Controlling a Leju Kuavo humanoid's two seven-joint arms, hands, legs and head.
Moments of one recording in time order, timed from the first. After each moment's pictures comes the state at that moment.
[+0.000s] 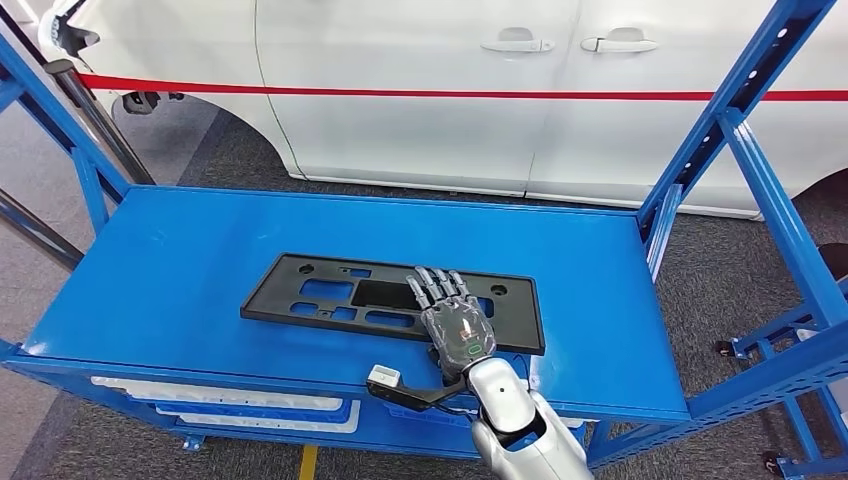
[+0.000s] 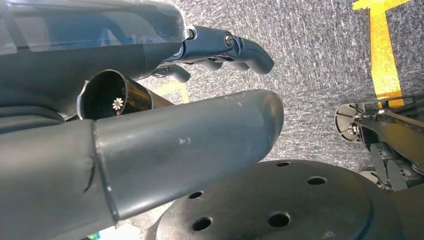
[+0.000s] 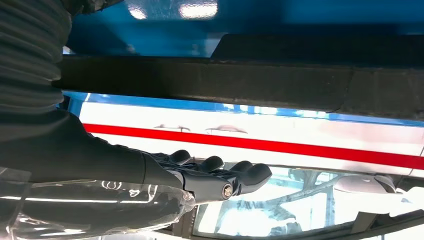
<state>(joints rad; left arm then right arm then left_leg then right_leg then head) -0.01 -0.18 0.85 -0.26 -1.06 -0.14 0.20 -0.31 0.14 0.54 -1.10 1.56 -0.25 0.10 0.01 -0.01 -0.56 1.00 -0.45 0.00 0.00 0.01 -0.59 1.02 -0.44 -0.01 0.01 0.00</state>
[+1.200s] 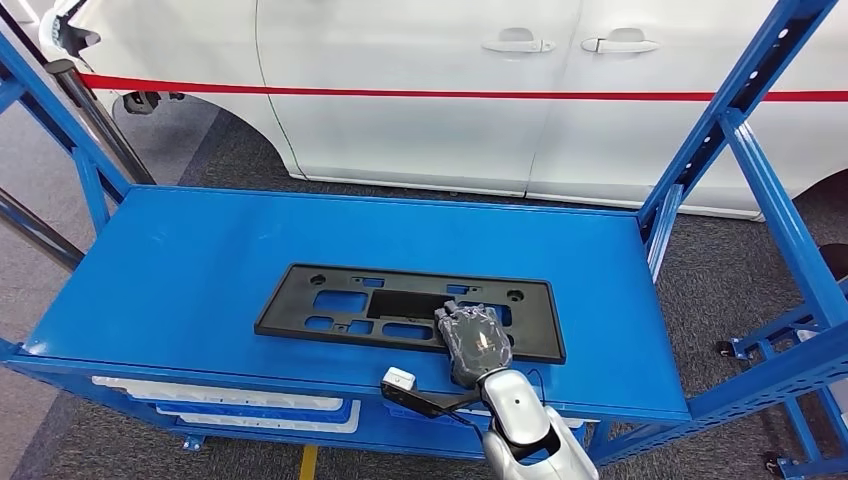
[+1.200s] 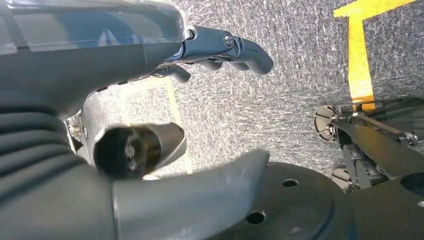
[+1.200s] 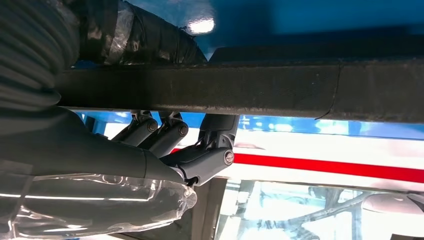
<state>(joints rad) -0.02 -0.19 0.94 -0.26 -1.08 -0.15 0.13 -0.23 0.13 0.47 -1.18 1.53 -0.22 0.11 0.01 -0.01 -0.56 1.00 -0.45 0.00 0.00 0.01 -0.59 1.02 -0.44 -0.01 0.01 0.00</state>
